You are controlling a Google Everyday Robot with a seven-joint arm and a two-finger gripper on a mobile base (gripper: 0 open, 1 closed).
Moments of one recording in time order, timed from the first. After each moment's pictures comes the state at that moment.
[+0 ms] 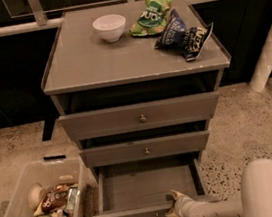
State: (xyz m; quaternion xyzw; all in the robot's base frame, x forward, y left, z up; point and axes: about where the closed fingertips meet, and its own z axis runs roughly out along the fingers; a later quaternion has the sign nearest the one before) arm 0.533 -0.143 0.136 -0.50 0.79 -0.02 0.35
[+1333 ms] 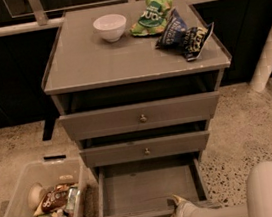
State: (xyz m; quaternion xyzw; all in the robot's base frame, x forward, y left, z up) arm 0.508 -0.143 0.135 -0.49 0.79 -0.02 0.35
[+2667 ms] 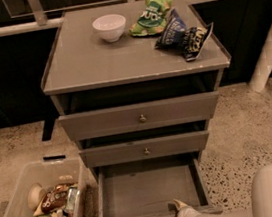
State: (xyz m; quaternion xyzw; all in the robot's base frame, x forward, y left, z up) arm 0.485 -0.143 0.135 -0.49 0.80 -0.01 0.35
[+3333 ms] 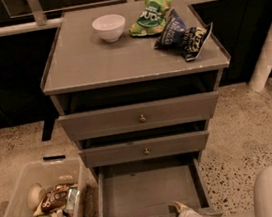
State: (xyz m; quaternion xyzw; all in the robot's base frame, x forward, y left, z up) arm 0.475 -0.143 0.134 -0.49 0.80 -0.01 0.35
